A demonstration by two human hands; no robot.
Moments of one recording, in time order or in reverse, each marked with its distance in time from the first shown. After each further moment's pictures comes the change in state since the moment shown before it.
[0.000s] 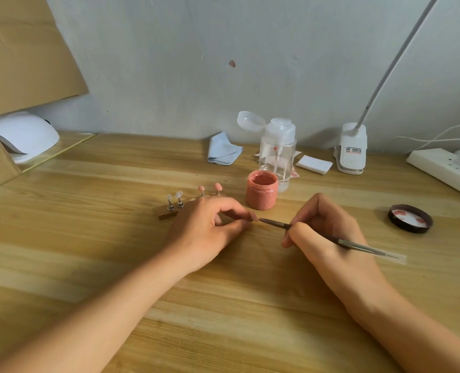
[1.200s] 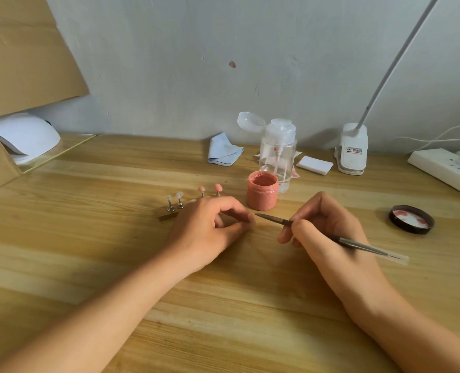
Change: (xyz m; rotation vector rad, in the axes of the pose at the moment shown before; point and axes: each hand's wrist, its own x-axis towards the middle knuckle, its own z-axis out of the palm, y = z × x) left_hand 0.000 0.002 -0.001 -0.009 -0.015 -0.014; right_hand -0.002 -0.007 0.000 0.102 0.005 -0.007
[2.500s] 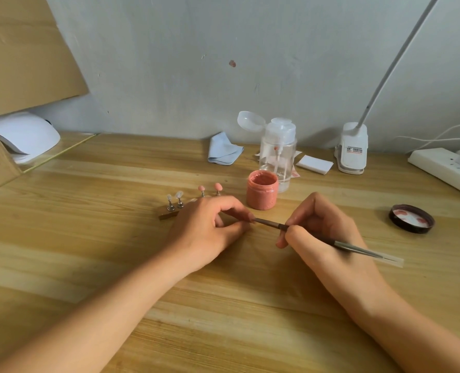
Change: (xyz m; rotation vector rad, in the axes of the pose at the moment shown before) left_hand 0.001 -0.001 0.001 -0.007 -0.007 -0.028; right_hand 0.000 0.003 -0.001 -0.085 -0.055 -0.036
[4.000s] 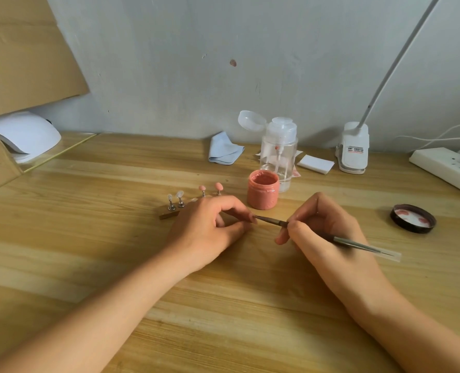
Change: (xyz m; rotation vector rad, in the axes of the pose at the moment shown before) left_hand 0.000 0.000 0.000 0.018 -0.002 0.008; right_hand 0.000 -0.002 0.001 0.075 0.021 0.010
